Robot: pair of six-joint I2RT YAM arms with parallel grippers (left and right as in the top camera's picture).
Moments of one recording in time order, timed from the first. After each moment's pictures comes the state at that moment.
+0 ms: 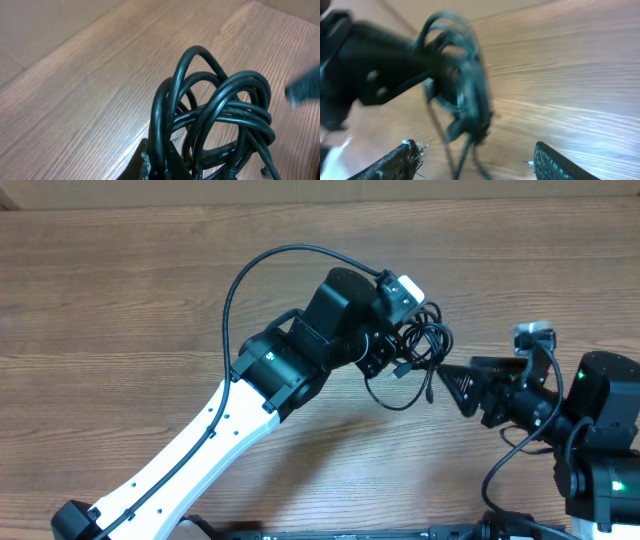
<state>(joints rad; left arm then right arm) -0.74 1.49 1.46 -0.59 0.16 0.09 -0.08 0.79 0.98 -0.81 -0.67 0.15</state>
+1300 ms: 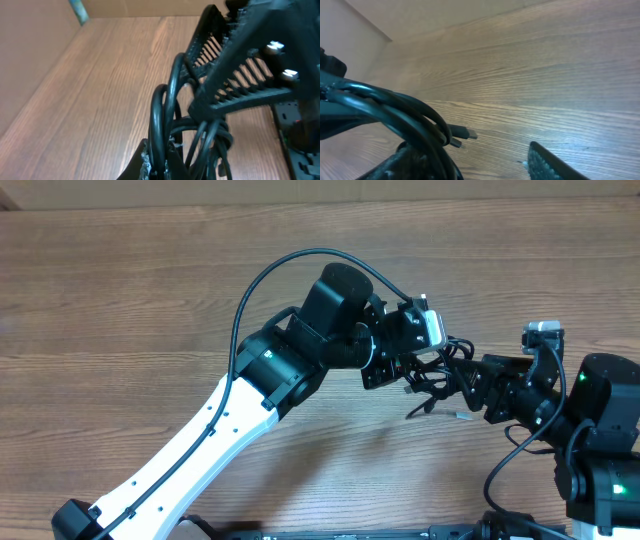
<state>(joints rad) -0.73 1.49 1.45 -0.51 0.56 0.44 -0.08 0.78 0.98 -0.82 -0.56 0.16</state>
